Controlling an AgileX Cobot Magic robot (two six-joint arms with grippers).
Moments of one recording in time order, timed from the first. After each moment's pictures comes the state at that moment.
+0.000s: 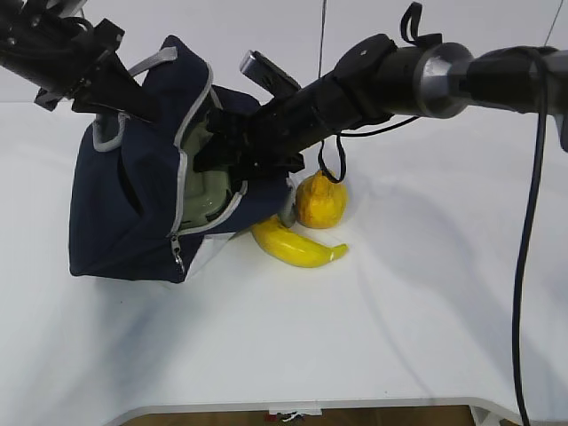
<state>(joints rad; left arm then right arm) -0.09 1.87 -1.55 -0.87 1.10 0.50 0.40 2.33 -1.87 1.05 0.78 -0.49</state>
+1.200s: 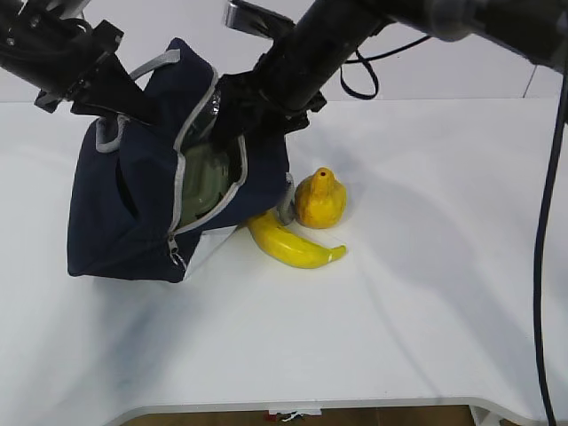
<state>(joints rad) -0.09 1.87 -1.55 -0.87 1.12 0.50 0.40 2.33 -2.24 0.58 1.19 -0.32</state>
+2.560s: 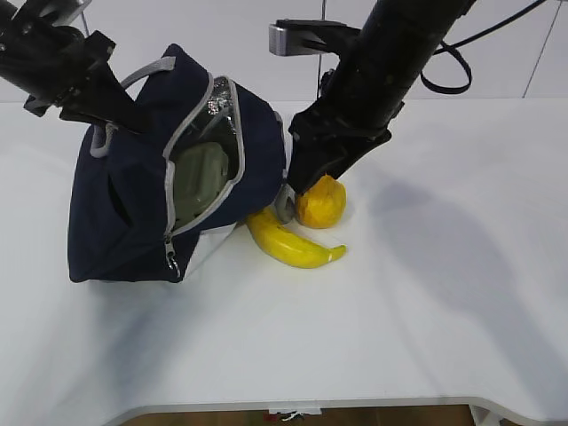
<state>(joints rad) -0.08 1.87 -1.55 -0.81 1.14 0.50 0.40 1.98 -1.78 0.36 1.24 -0.40</state>
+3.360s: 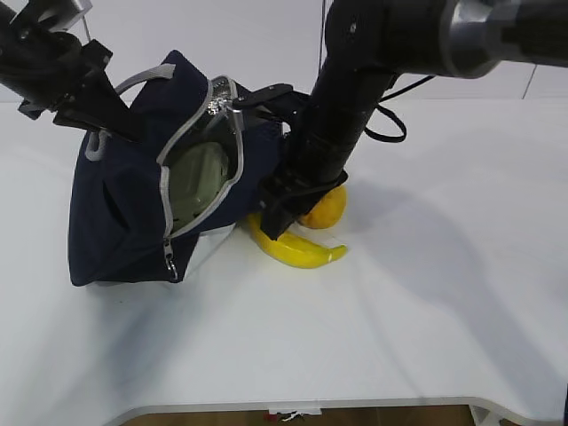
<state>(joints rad) -0.08 1.87 -1.55 -0.76 1.16 0.50 0.47 2.13 -1.78 0.28 1.07 -0.48</state>
